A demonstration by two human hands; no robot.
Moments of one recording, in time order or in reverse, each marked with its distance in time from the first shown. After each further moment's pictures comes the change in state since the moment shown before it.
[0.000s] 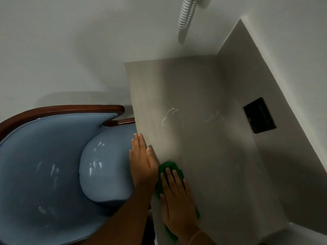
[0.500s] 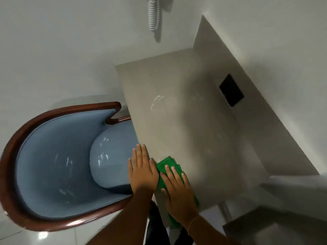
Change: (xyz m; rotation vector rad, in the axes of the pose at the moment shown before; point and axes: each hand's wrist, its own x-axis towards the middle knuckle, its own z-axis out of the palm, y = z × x) left_hand -0.125 -0.017 -0.031 0.544 -0.196 0.126; right_hand -0.101 0.005 0.006 0.125 -0.001 0.009
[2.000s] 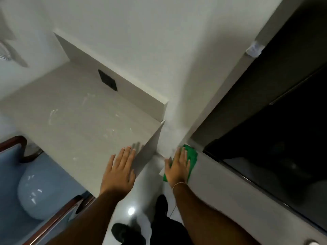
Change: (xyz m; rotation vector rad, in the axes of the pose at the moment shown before) left_hand -0.189 0.140 -0.027 0.388 -0.220 1.016; right_hand -0.246 0.118 -0.117 0.340 0.280 1.120
